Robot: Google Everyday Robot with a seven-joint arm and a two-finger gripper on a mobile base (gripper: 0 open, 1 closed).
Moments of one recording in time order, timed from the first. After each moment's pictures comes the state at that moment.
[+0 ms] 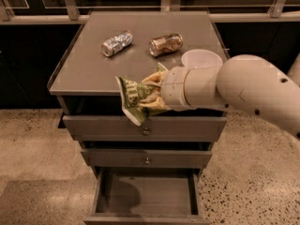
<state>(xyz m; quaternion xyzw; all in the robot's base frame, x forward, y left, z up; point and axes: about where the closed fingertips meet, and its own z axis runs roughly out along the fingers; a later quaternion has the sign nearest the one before) 0.533 -0.010 0.880 -0.64 0.58 0.02 0.51</state>
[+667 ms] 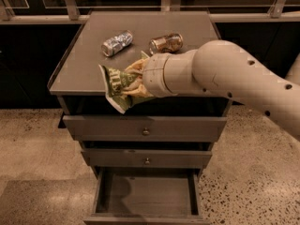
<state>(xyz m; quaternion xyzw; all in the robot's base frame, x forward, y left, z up) 0.563 0.035 0.897 -0.65 0.56 0.03 0.52</state>
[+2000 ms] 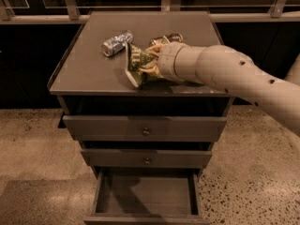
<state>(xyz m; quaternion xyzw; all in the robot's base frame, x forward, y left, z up) 0.659 -0.020 0.898 -0.56 0.59 -0.05 0.58</state>
